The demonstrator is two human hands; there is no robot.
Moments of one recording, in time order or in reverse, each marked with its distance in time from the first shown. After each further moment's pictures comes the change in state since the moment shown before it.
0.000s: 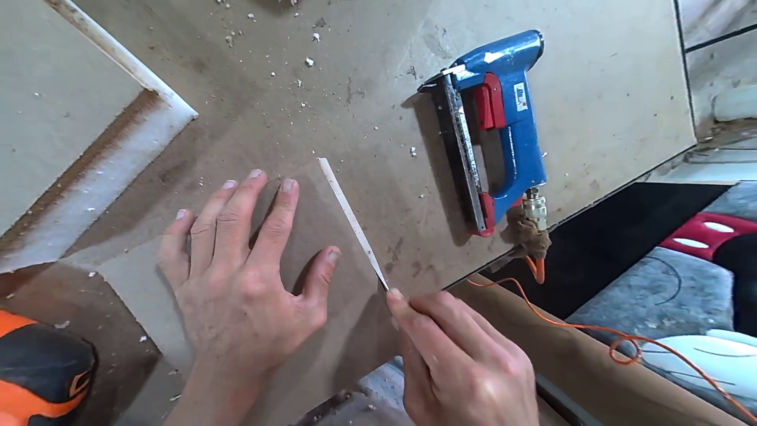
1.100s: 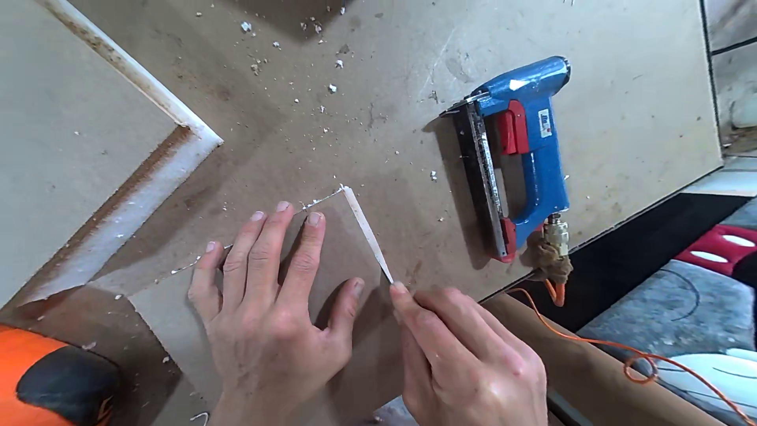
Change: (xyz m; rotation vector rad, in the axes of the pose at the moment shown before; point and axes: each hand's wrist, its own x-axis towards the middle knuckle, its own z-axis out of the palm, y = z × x) left_hand 0.001 -0.001 0.001 -0.044 0.034 0.010; right_hand 0.043 -0.015 0.007 -0.046 0.033 -0.012
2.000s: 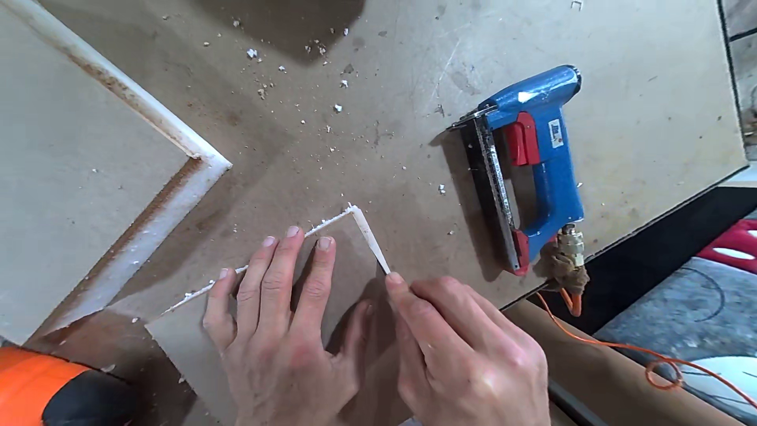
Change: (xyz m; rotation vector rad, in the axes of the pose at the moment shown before) left_hand 0.002 0.001 0.000 0.026 -0.006 0.005; right_hand 0.030 -0.011 0.003 -0.013 0.039 -0.014
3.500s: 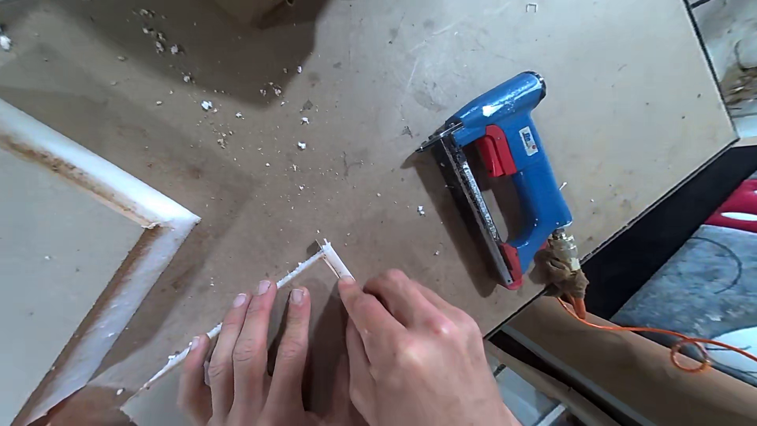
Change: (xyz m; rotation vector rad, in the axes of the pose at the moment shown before) left_hand 0.019 0.004 0.016 0.142 0.140 0.050; right_hand 0.037 -0.007 0.011 0.074 -0.052 0.083
